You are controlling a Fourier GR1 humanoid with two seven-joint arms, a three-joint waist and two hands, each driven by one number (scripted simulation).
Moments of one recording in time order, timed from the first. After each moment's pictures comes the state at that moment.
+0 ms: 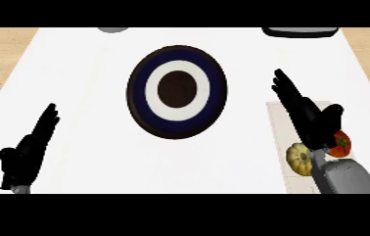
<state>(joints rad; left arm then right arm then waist) 0.04 0.55 -0.16 -1.31 0.28 0.20 -0.19 -0.19 -0.38 0.24 -1.51 -0.24 -0.11 0.11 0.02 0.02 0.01</state>
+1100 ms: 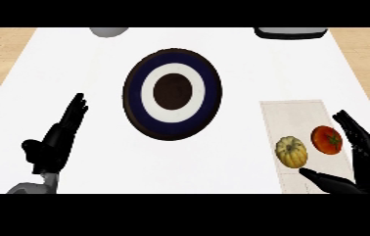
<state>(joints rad) -0.03 0.41 -0.18 -1.35 0.26 0.14 -0.18 0.14 -0.40 -0.04 -1.43 -0.15 -0.03 -0.75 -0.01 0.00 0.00</state>
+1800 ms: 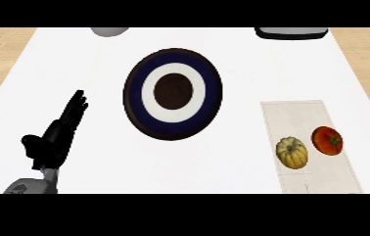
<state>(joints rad) -0.06 0.40 -0.15 -1.32 0.24 0.11 -0.17 0.28 -0.68 -0.09 -1.53 0.10 -0.05 -0.46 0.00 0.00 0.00</state>
